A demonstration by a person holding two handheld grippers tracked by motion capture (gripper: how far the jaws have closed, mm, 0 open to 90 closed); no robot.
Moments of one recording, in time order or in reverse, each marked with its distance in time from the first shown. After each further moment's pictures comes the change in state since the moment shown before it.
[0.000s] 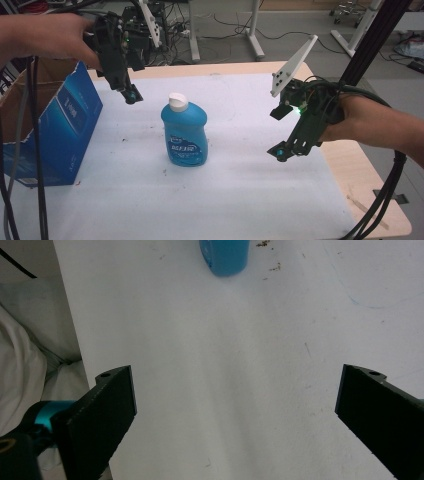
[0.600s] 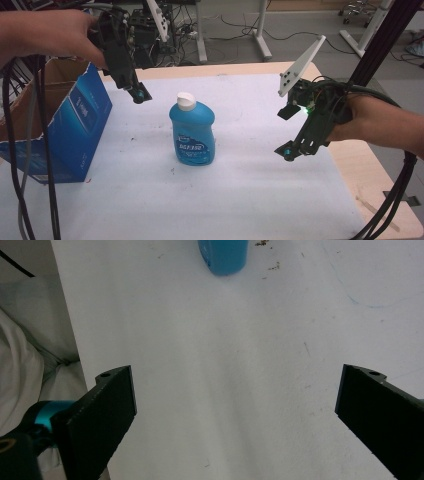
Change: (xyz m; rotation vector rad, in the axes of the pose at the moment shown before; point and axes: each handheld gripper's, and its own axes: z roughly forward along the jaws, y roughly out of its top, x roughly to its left) left arm -0.023 0.005 -0.020 -0.043 -0.006 0.011; right arm 0.000 -0.002 0.001 0.000 -0.007 -0.003
